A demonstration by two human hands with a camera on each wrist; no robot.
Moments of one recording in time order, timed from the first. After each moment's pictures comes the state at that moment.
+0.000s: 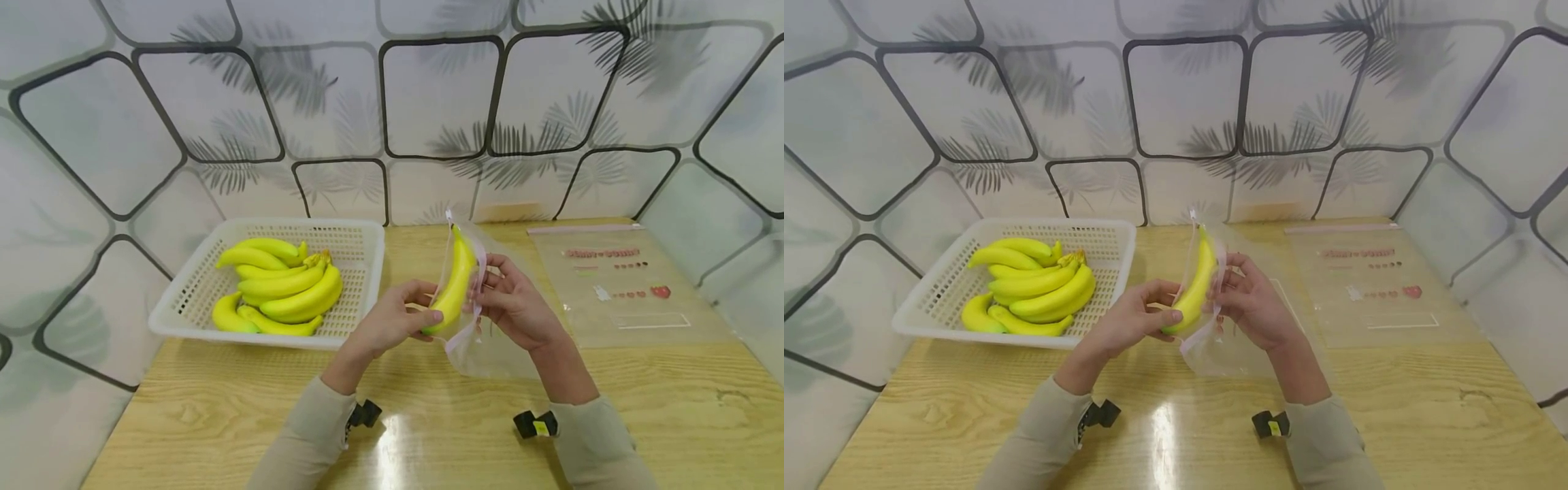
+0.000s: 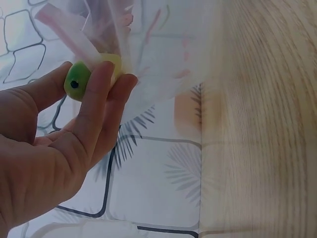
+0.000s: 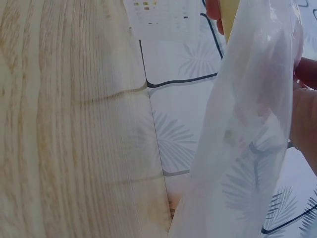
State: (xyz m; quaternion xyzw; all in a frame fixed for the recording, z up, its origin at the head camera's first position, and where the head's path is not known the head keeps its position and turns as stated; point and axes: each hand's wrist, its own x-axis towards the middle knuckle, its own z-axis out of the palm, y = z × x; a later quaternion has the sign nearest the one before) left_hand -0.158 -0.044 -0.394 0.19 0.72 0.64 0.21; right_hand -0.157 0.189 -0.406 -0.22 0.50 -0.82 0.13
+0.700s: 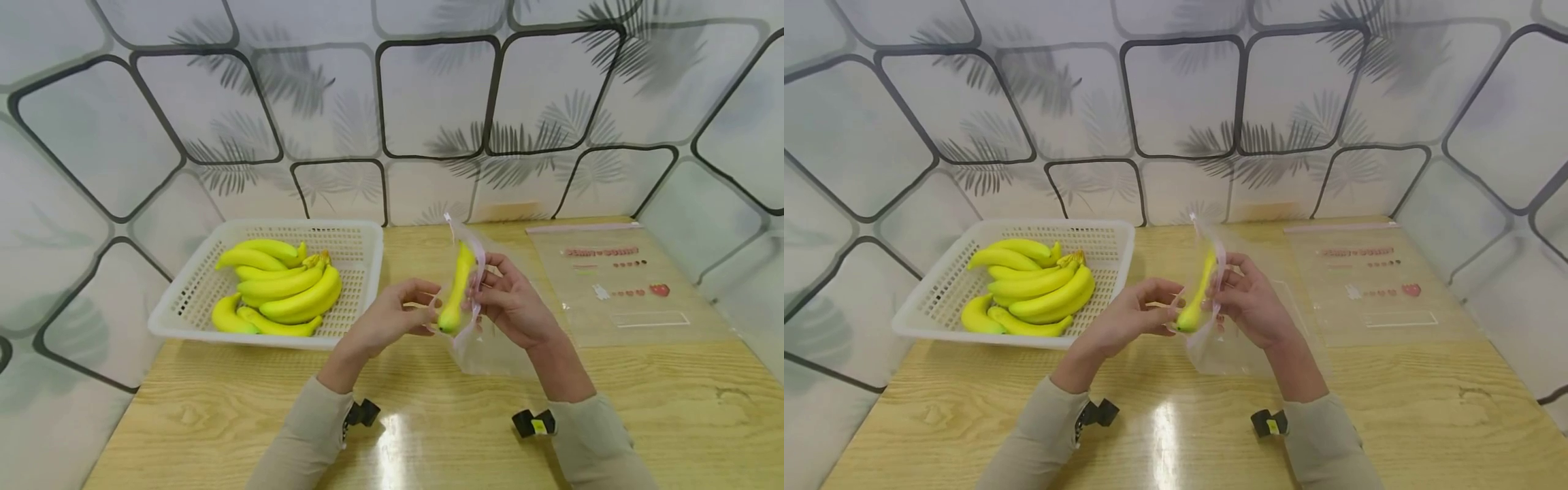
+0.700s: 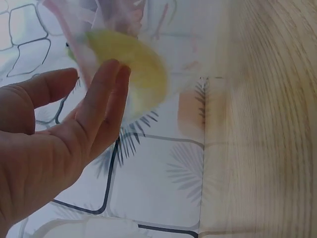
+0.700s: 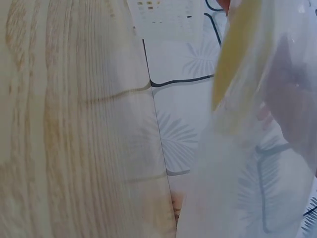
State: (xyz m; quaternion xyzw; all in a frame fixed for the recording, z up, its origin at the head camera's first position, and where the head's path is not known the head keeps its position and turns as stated) left_hand -0.160 -0.045 -0.395 0.20 0.70 0.65 0.21; right_hand -0.158 0.190 -0.409 -0.20 0.48 -0.84 0.13
